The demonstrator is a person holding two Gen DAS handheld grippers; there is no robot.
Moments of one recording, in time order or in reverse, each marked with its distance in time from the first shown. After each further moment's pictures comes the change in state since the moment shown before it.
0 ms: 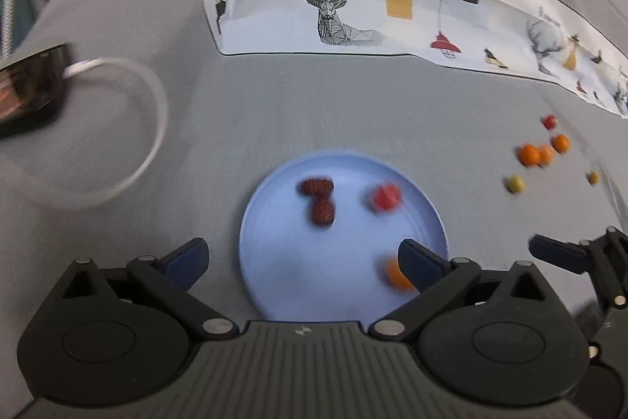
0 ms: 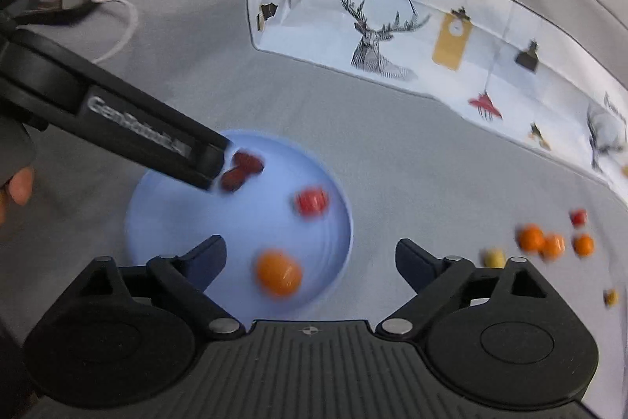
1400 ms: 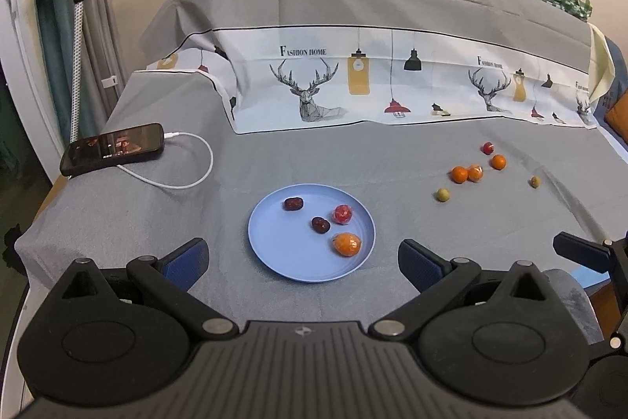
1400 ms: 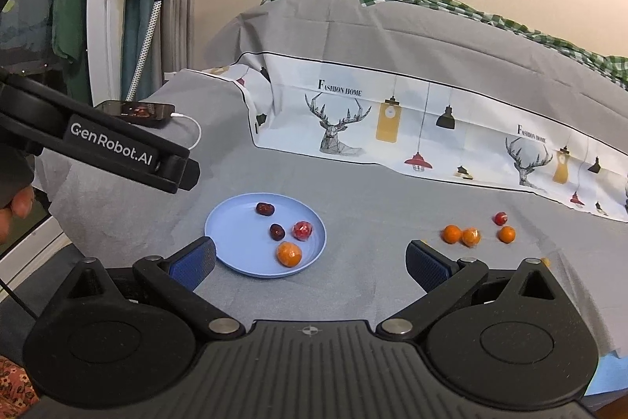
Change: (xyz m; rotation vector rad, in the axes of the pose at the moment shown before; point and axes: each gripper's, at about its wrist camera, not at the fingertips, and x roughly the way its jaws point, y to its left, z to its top) left arm -0.192 -0.064 -0.086 0.066 -0.265 0.060; right arm -0.201 0.003 -0.092 0.096 -0.329 -0.066
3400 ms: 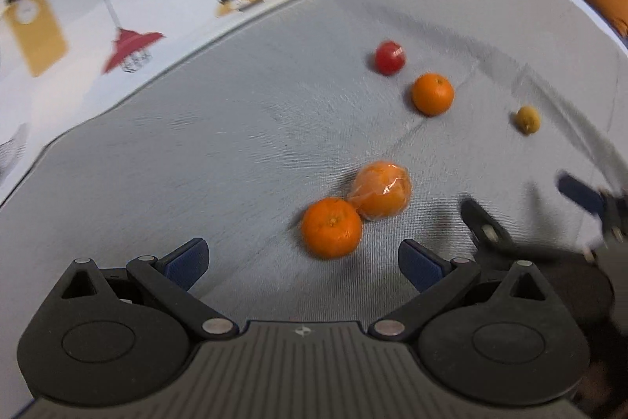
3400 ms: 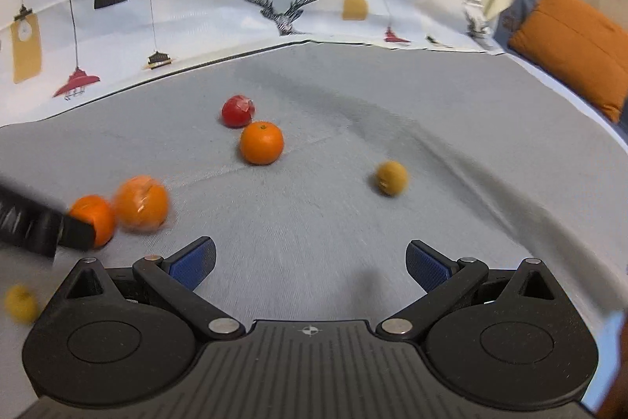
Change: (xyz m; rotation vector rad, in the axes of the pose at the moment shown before) left arm 0.450 -0.303 0.103 0.463 0.369 -0.366; right arm 0.334 -0.327 -0.084 0.454 0.234 -0.612
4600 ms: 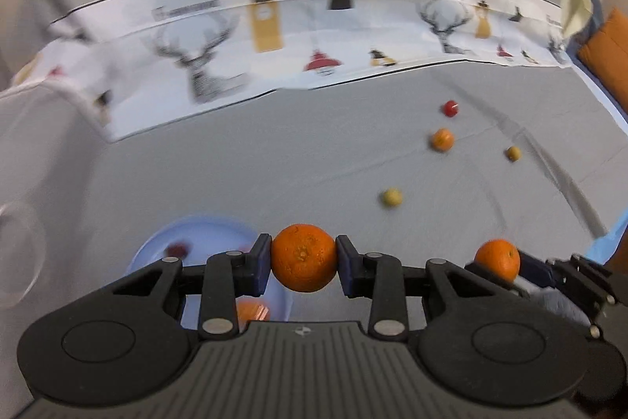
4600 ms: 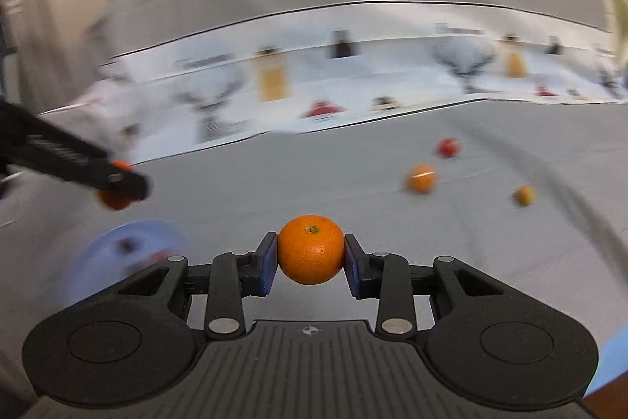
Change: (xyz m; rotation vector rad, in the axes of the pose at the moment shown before) left arm -0.287 0.046 -0.183 -0.338 -0.168 0.198; right arm -0.271 0.021 -0.043 -0.165 -0.049 0.587
